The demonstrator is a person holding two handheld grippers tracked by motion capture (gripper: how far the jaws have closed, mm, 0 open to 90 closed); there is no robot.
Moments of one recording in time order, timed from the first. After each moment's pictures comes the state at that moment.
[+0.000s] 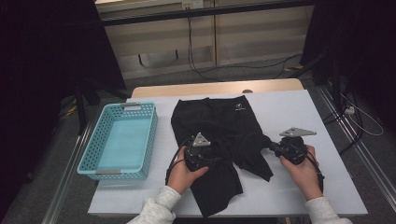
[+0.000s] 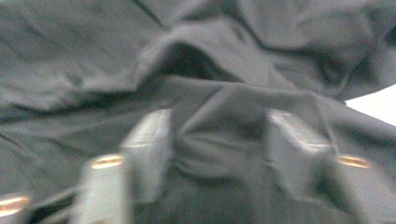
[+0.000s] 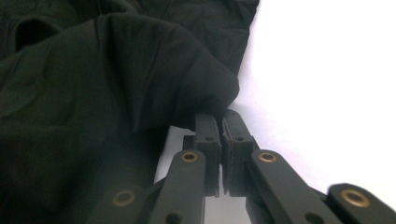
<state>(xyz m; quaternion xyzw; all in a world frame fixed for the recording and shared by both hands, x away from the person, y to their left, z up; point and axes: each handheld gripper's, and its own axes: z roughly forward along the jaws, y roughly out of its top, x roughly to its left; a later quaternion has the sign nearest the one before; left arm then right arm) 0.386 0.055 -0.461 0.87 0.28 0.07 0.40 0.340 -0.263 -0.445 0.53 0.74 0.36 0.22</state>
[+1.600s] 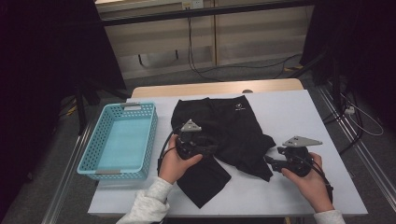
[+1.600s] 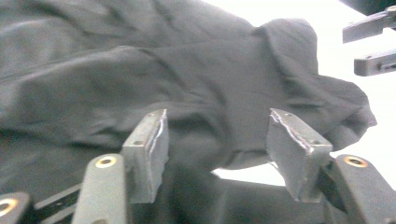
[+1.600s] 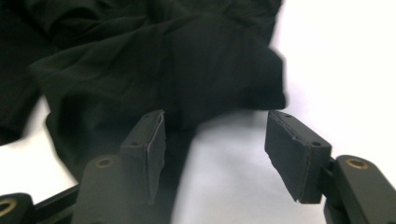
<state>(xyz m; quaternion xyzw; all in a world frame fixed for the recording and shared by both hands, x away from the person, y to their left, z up) 0.401 0.066 -0.416 0.85 0.30 0.04 0.44 0.304 -0.258 -0.436 0.51 0.75 0.37 0.20</state>
